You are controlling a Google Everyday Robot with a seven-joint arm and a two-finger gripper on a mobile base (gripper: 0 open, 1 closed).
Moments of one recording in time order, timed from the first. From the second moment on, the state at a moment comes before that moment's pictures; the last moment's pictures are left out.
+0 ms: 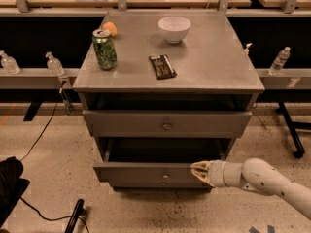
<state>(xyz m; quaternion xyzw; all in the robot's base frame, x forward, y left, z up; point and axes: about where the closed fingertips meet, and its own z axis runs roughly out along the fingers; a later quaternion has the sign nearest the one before) 0.537 -0.180 0.442 -0.63 0.66 0.08 0.40</state>
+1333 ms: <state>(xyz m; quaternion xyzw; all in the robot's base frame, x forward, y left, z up) 0.517 -0.201 0.451 -0.63 0.64 0.05 0.44</state>
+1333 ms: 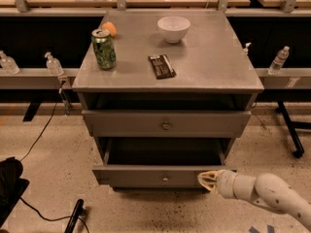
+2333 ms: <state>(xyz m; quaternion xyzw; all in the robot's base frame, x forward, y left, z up) 0.514 -0.210 0.425 -0.63 0.64 0.06 0.43</state>
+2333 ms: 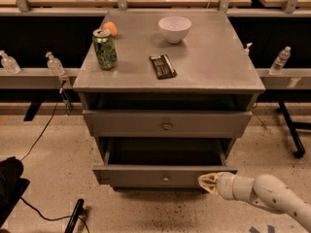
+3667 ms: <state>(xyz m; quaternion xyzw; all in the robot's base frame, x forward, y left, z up) 0.579 -0.169 0.392 -0.65 0.64 0.10 0.41</state>
